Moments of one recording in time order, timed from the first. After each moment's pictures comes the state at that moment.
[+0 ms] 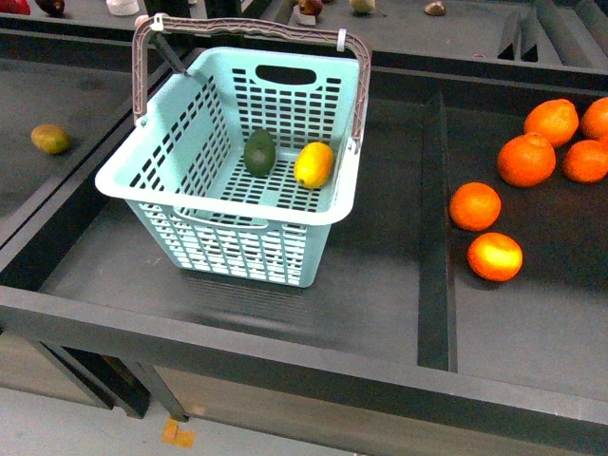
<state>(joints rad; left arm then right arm) -0.16 1.32 0.81 0.22 -0.28 -0.81 0.00 0.00 0.01 0.00 -0.01 0.00</state>
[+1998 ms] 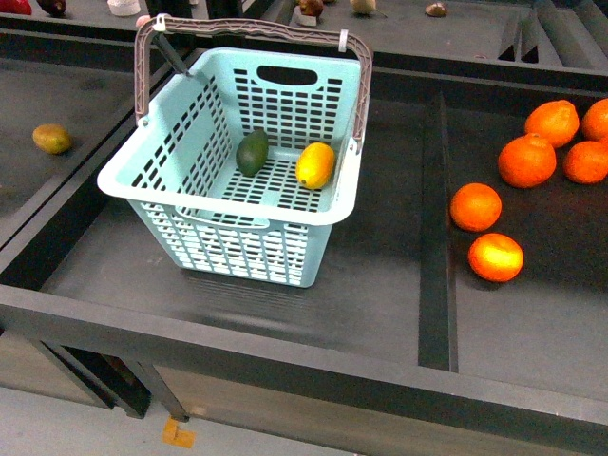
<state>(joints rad) 0.00 0.06 0.02 0.03 0.00 -0.01 0.00 0.00 0.01 0.00 -0.01 0.00</state>
